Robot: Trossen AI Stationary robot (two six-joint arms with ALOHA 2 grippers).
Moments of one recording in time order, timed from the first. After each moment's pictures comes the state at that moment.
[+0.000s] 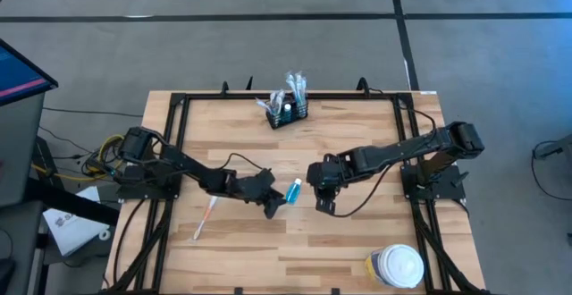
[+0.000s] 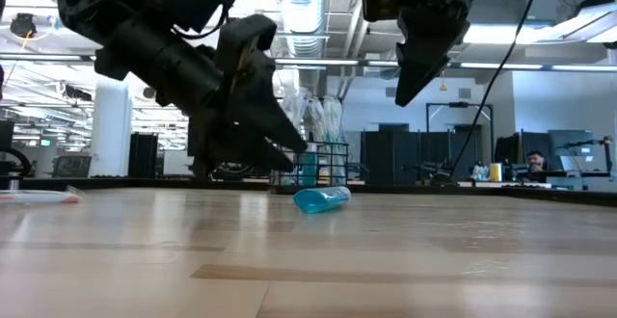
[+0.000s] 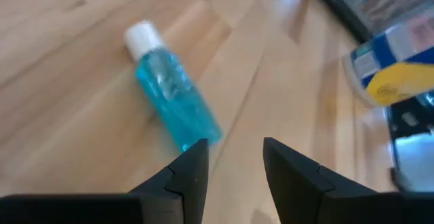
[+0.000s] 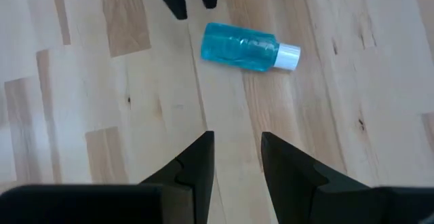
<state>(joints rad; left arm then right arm) -0.22 1.76 0.67 0.52 -0.18 -0.85 0.19 1.62 1.22 -0.73 0.05 0.38</state>
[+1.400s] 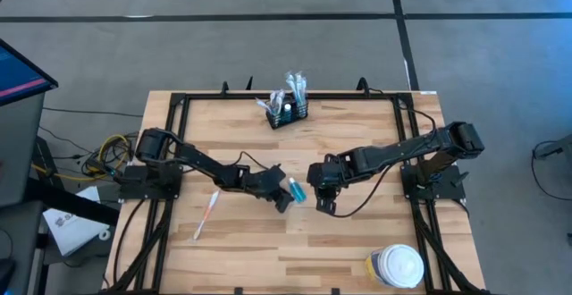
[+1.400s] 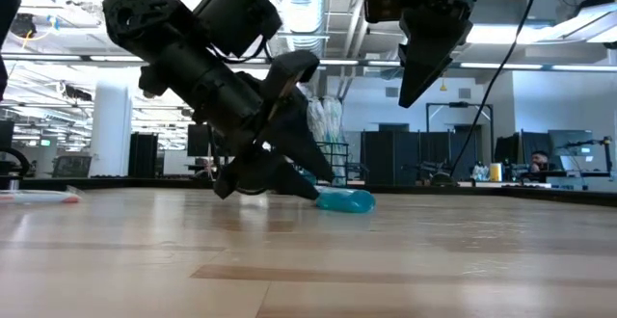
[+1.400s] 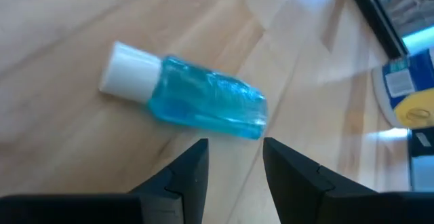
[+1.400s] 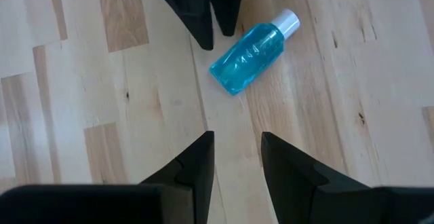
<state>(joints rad) -0.13 1.89 0.81 0.44 -0.07 -0.93 0.19 1.62 1.22 -0.75 0.05 0.39</state>
